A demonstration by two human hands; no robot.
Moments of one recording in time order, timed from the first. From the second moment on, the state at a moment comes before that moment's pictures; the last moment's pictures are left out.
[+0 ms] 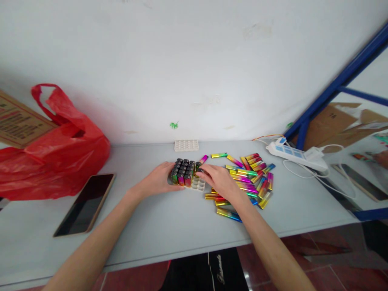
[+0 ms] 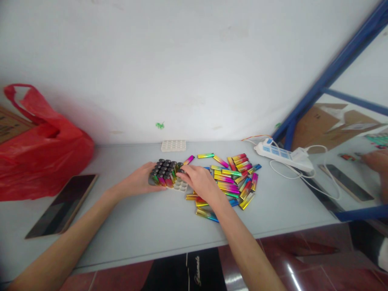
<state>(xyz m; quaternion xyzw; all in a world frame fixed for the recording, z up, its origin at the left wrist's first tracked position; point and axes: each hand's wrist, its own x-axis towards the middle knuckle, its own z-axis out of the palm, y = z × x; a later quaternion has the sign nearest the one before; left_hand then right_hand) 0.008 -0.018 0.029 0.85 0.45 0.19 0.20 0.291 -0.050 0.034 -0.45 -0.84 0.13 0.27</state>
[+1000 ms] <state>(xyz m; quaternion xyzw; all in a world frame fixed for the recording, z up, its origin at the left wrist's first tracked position) 0.007 -0.010 0.022 0.84 0.47 0.19 0.19 0.306 -0.009 0.016 -0.51 -0.84 0.05 0.18</state>
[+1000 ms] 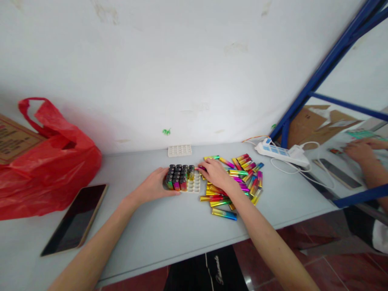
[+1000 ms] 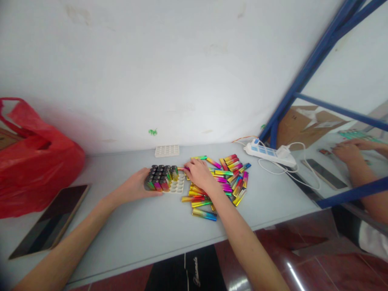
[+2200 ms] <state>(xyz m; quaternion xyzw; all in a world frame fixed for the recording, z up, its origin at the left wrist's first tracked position) 0.008 -0.013 0.026 0.84 0.46 0.18 0.20 0.282 -0.043 0.034 -0.36 -0.45 0.66 0.48</state>
